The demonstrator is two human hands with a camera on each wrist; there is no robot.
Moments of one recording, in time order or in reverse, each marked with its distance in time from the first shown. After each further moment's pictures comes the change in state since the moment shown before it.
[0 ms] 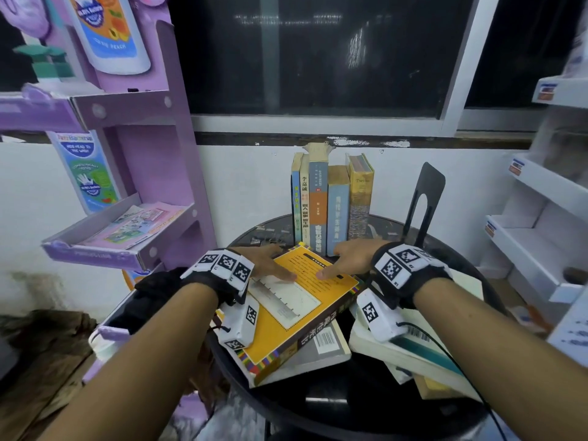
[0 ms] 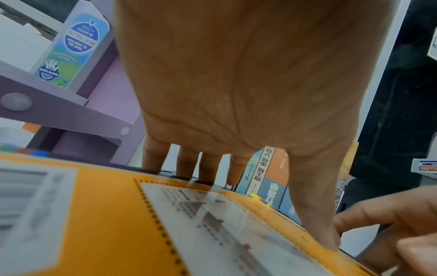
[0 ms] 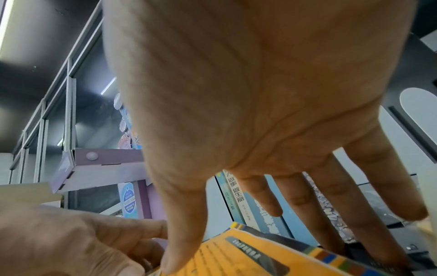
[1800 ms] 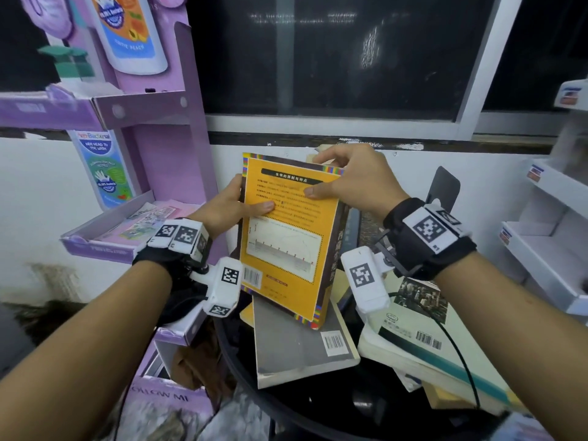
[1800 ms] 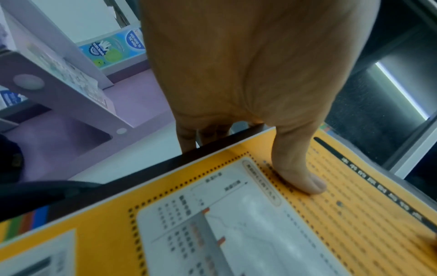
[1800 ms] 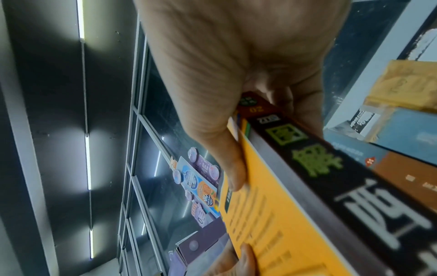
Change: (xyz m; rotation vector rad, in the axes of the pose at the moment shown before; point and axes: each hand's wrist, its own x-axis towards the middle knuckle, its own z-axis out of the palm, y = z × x) left_hand -0.042 -0.026 -0.067 -0.676 0.419 0.468; right_hand -0.054 -0.039 -0.073 0.681 0.848 -0.340
